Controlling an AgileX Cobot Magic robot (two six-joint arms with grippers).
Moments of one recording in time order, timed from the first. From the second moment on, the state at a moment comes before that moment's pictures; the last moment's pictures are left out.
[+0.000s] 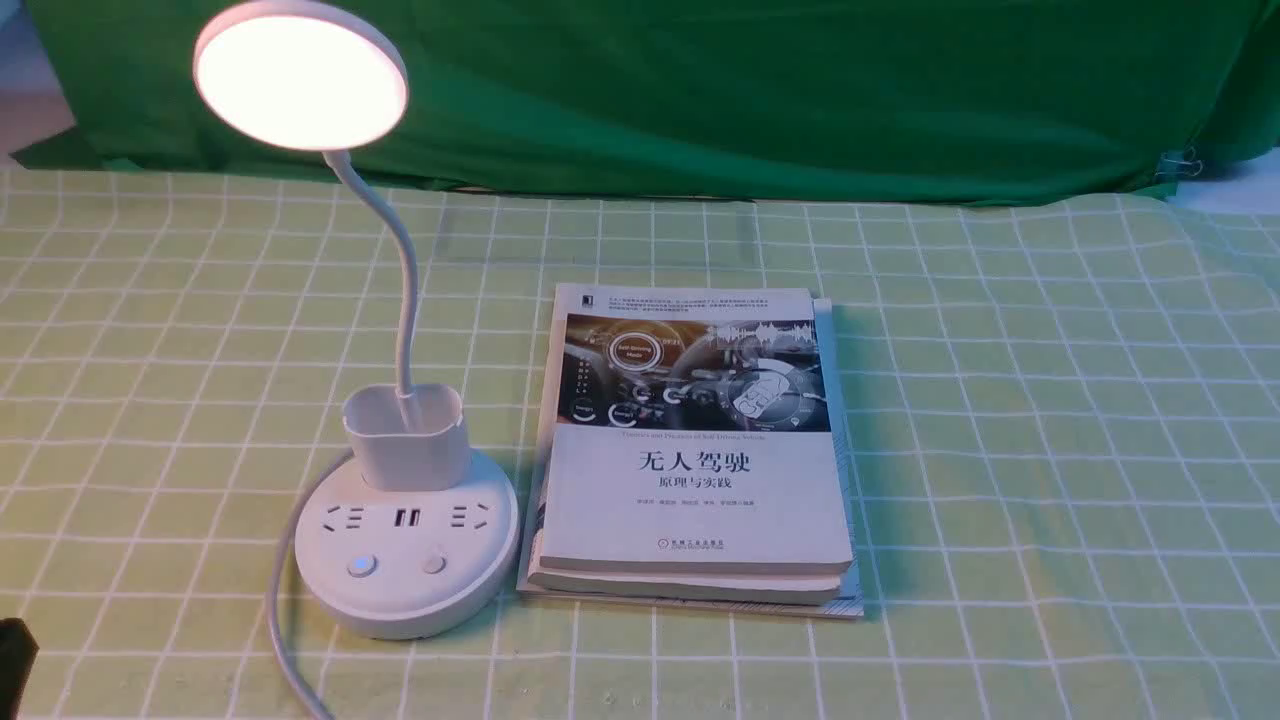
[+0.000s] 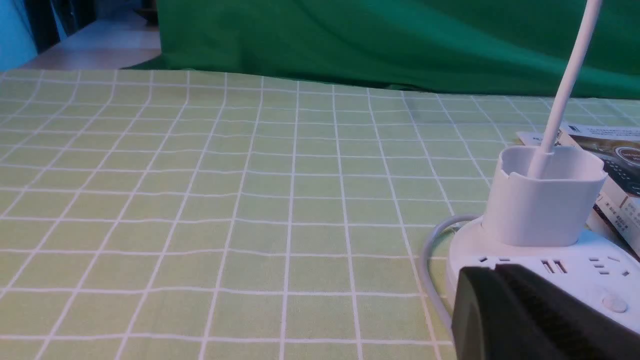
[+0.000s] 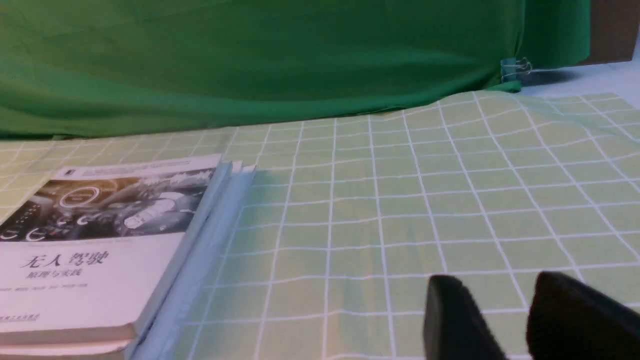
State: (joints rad) right arm 0.09 0.00 0.01 0.05 0.25 0.11; left arm 0.04 0.00 0.01 -0.15 0.23 0.17
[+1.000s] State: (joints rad) right arm 0.09 0.00 0.01 0.05 0.25 0.11; left arm 0.04 0.00 -0.02 -0.50 -0.02 -0.20
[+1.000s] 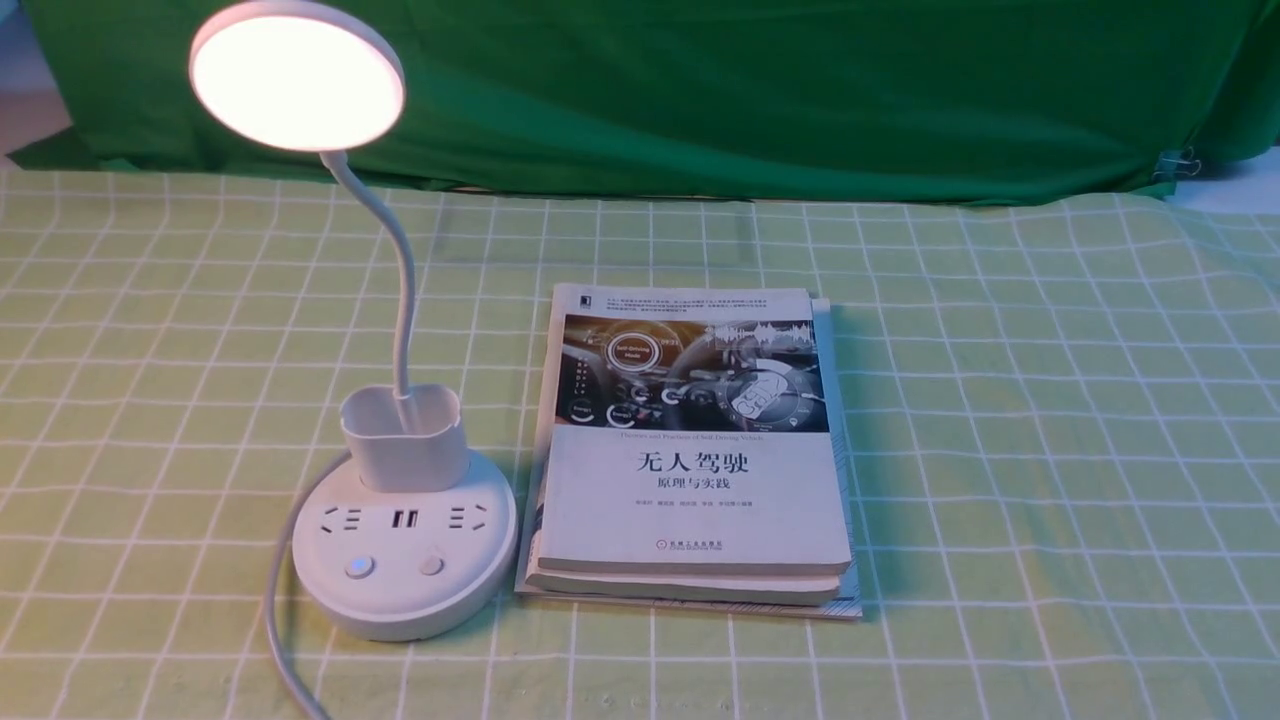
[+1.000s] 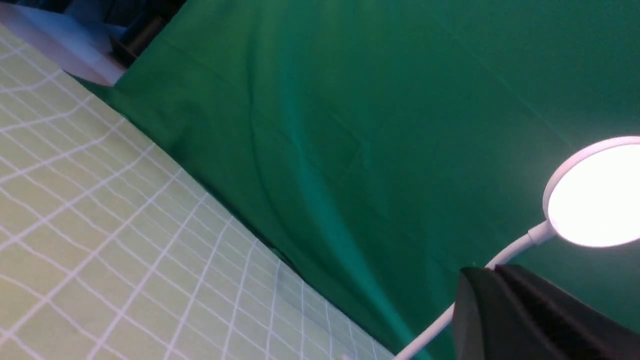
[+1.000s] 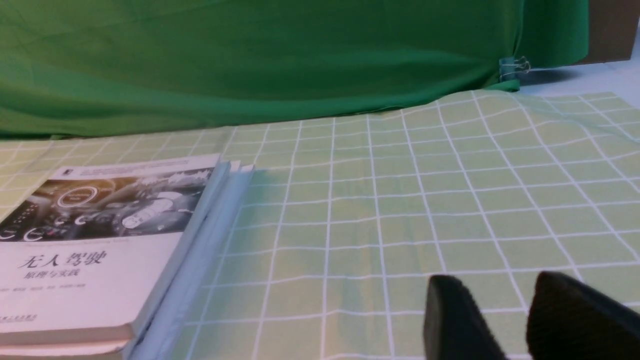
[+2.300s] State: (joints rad) right arm 0.09 0.00 0.01 0.05 0.25 0.11; left arm -0.40 1.69 -1.12 -0.09 0.89 0.06
